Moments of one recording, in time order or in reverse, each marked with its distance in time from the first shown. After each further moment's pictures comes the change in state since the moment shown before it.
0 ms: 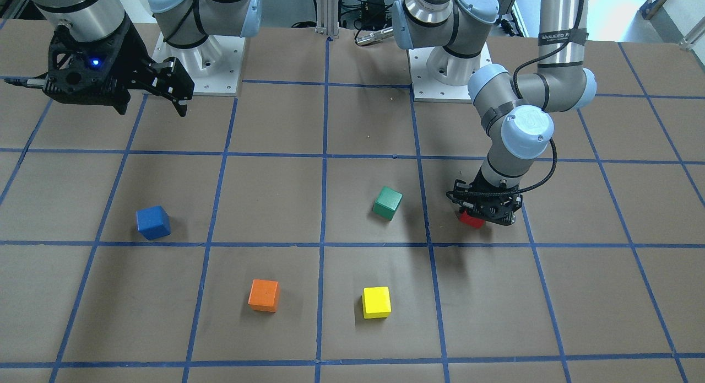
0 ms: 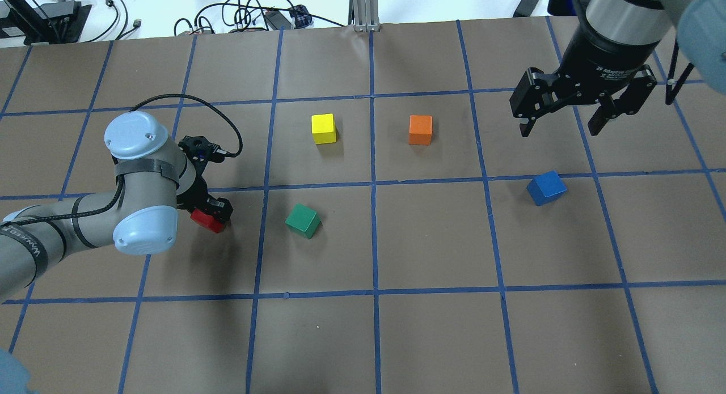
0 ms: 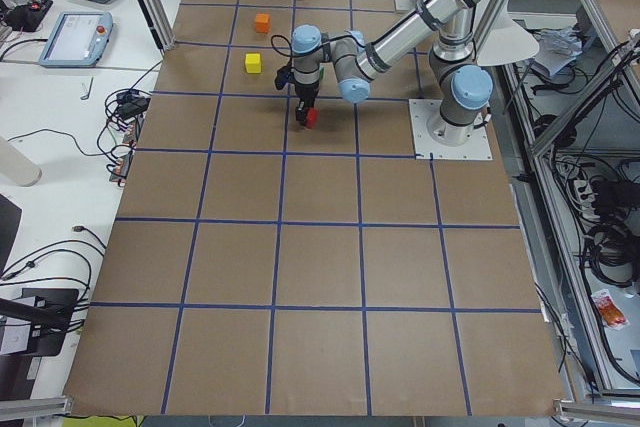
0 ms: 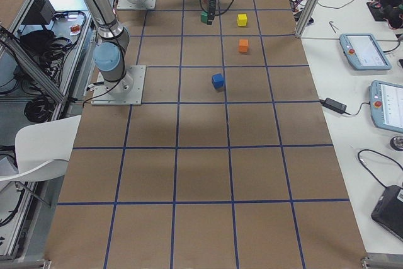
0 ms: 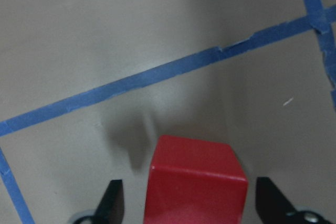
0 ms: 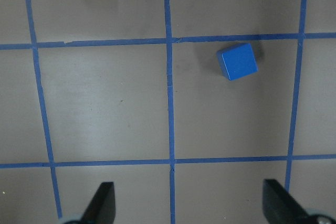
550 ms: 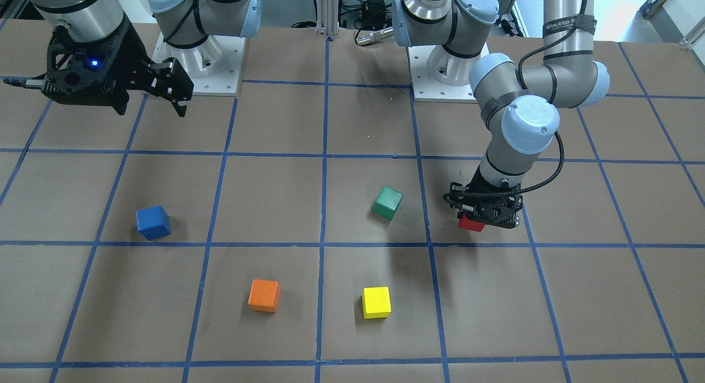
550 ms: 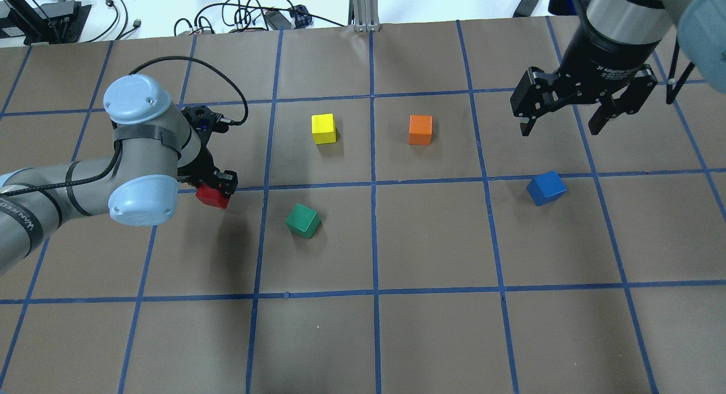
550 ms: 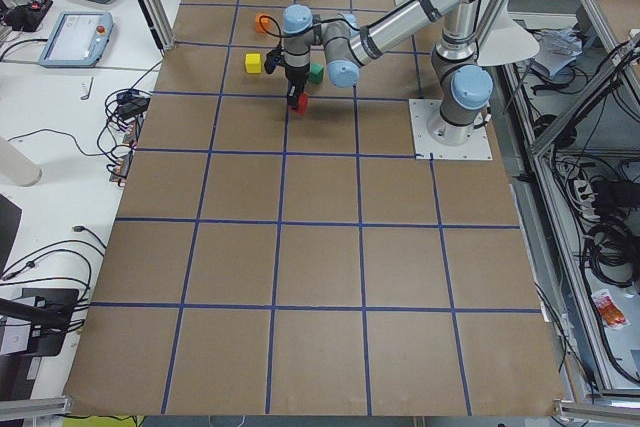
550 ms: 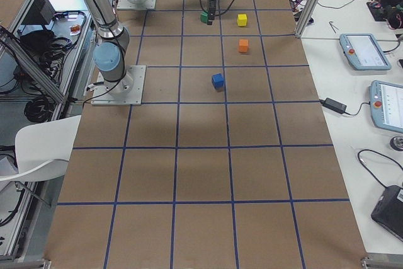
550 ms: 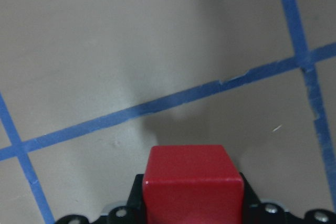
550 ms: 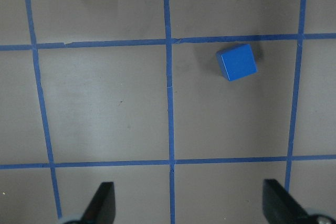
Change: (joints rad) left arm -0.099 0.029 0.157 -0.162 -0.020 -0.190; right arm -0.002 0.000 -0.001 -0.001 0.001 -0.001
